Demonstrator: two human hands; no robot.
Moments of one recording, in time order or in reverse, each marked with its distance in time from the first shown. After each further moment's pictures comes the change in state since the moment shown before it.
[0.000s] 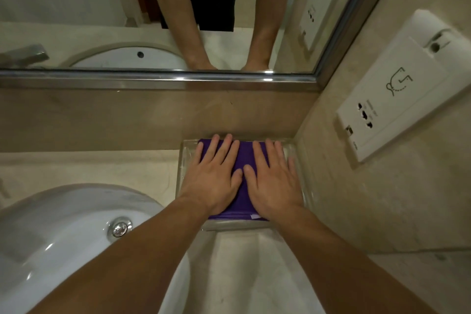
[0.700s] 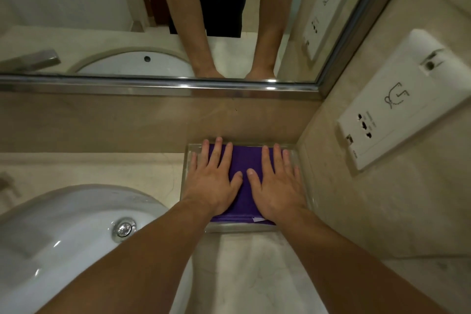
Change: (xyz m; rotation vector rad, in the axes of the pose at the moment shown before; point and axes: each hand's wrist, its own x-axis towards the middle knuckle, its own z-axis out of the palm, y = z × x) left_hand -0.003 -0.005 -0.003 -0.067 -0.118 -0.166; right_hand 0.003 0.004 -0.001 -0.017 -0.162 0.094
